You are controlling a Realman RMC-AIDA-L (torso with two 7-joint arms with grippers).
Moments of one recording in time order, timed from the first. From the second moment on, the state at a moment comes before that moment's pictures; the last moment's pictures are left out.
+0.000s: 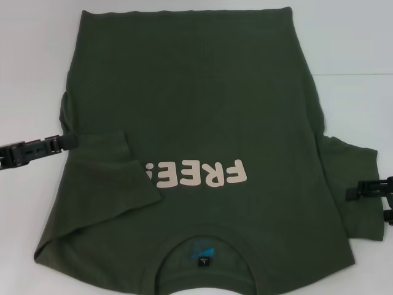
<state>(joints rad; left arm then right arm) -0.45 -1.98 0.40 0.72 2.04 1.70 -1.92 0.59 1.90 -0.52 -0.56 -2.48 -1.43 2.61</state>
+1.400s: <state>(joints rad) -0.46 -1.97 0.39 0.73 2.04 1.69 -1.93 0.58 1.89 -0.49 -0.54 -2.43 -1.42 2.60</state>
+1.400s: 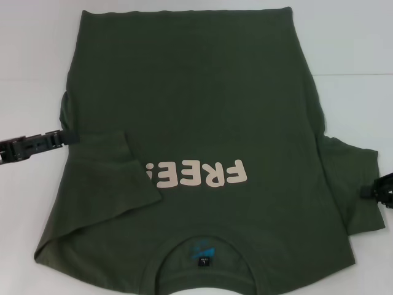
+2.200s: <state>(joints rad) -0.47 -1.97 0.39 0.72 2.04 1.67 -1.93 0.59 1.88 -0.48 -0.54 -2.43 -1.44 2.54</state>
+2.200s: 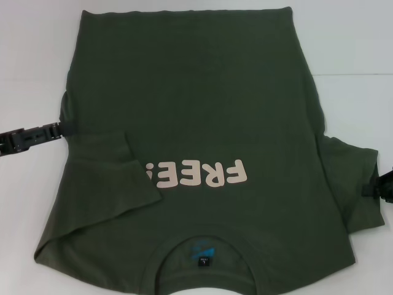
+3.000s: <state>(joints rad) -0.47 -1.98 0.39 0.72 2.04 1.68 -1.95 0.59 1.87 -0.45 -0.55 -2.34 -1.47 2.50</state>
